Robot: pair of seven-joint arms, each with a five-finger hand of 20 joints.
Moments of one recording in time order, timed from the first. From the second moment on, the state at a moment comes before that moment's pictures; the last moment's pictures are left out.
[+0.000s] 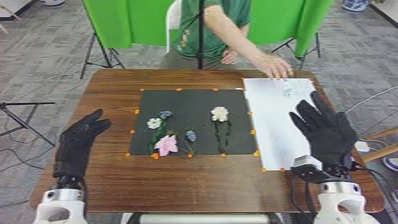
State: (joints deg) left arm 126.2 -64.4 -95.3 -117.5 54.4 10.6 20.3; right arm -123.6 -68.8 93.1 -120.0 -49.7 7.5 -19.2
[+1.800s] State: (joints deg) left arm 126.6 -64.3 -95.8 -117.6 54.0 10.6 20.3; right arm -122.3 -68.8 93.5 -118.6 -50.3 6.7 -19.4
